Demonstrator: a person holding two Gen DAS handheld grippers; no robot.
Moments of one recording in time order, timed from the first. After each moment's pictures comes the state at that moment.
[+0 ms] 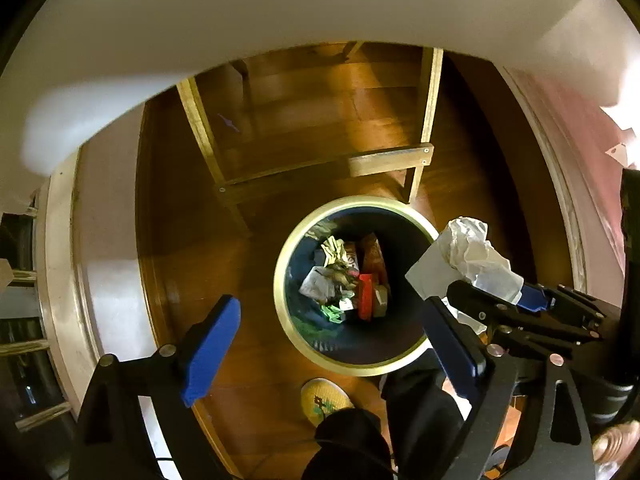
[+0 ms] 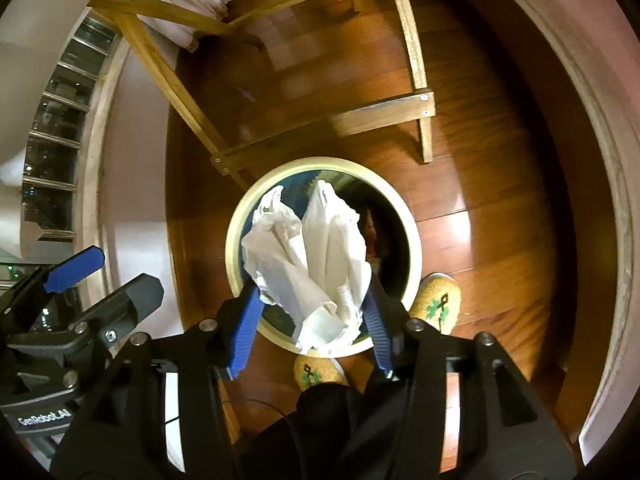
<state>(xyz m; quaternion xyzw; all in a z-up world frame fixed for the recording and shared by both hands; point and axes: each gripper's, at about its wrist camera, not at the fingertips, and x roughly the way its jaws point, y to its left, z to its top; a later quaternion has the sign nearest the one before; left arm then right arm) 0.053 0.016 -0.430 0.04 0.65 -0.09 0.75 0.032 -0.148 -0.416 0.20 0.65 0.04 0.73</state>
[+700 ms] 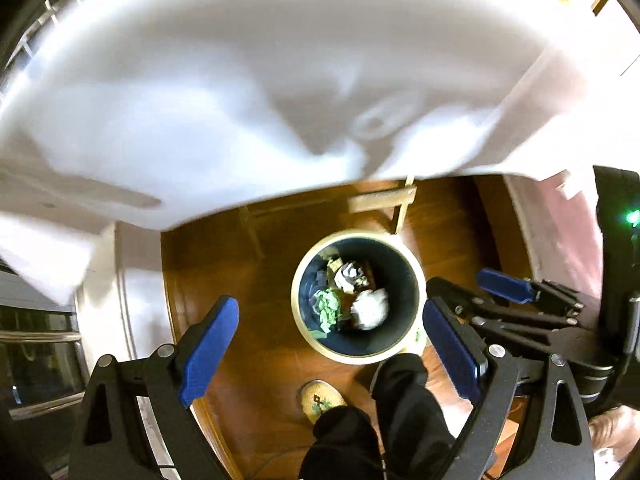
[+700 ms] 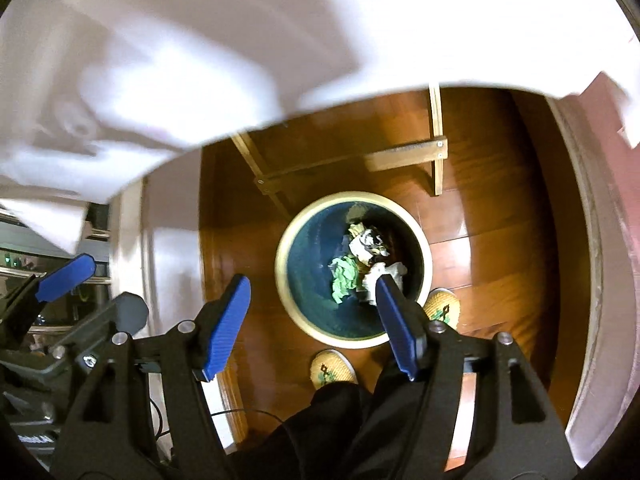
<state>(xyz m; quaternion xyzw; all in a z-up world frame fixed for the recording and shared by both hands) 0.021 0.059 -0.265 0.01 0.61 -0.10 0.79 0.034 -0.118 -0.293 0.18 0.62 0.06 0.76</state>
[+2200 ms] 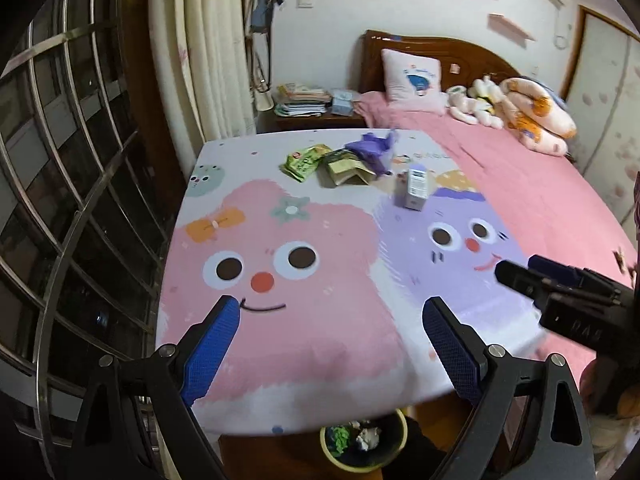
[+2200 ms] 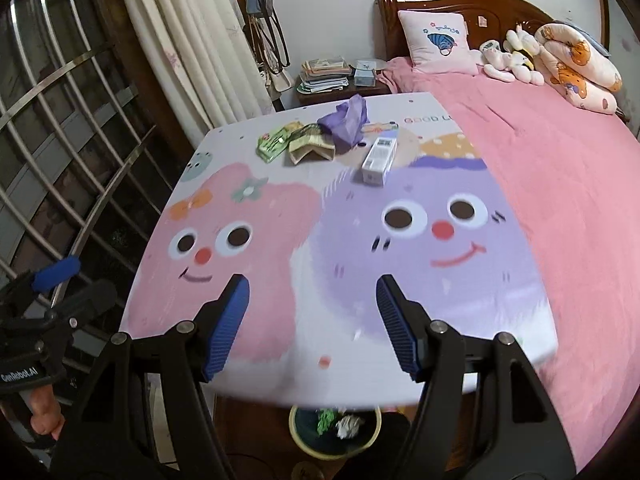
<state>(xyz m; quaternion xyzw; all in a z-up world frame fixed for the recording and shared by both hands) 0.145 0.096 0.070 0.00 0.43 -0.09 0.90 0.163 -0.153 0.075 0.10 0.42 0.04 0.90</state>
